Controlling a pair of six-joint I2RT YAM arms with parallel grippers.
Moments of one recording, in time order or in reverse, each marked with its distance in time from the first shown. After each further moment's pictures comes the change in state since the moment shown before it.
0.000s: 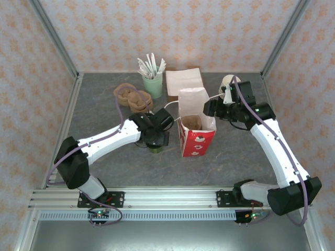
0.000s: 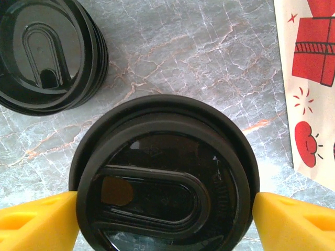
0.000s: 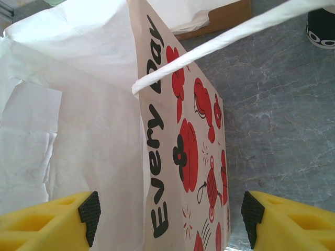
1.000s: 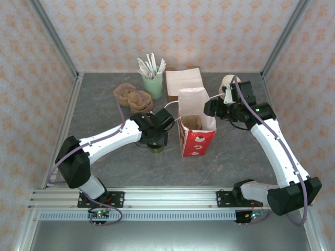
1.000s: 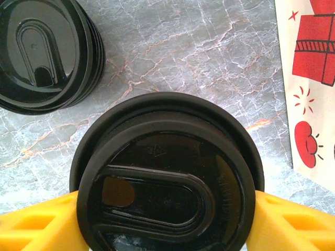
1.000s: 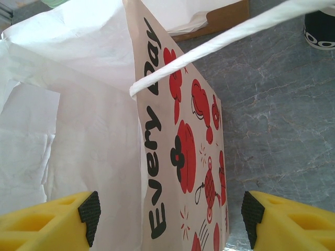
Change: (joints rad) left arm 0.000 0.015 0.000 0.007 0.005 -0.003; right arm -0.006 0.000 0.000 0.000 0.000 -0.004
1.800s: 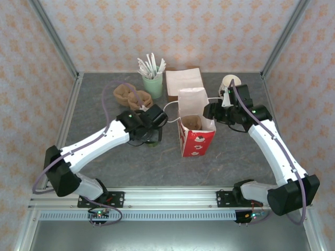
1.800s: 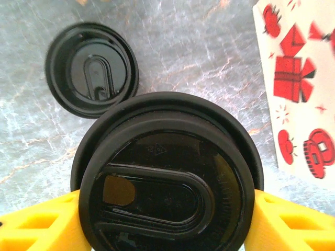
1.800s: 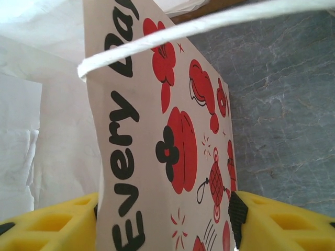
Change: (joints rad) left arm 0.000 -0.152 0.077 -0.124 -0.084 0.003; right arm 0.000 -0.001 -0.087 0.056 -0.046 0.058
